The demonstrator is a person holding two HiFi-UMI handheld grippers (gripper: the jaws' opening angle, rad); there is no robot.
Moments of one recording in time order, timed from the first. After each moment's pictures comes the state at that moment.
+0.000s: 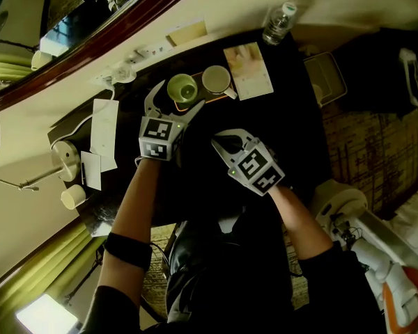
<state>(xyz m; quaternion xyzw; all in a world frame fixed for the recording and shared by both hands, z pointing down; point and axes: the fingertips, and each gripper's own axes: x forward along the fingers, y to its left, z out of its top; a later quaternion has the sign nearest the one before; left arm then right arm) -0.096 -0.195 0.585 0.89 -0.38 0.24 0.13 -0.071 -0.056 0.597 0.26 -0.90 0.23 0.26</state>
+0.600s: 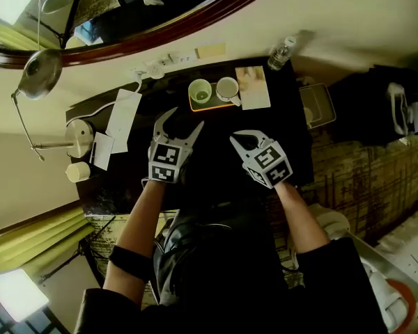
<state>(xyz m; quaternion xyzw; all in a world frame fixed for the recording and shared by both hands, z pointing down) -0.127 -0.098 0.498 0.87 -0.42 0.22 0.11 -0.027 -0.039 0.541 0.29 -0.89 0.20 0.28</state>
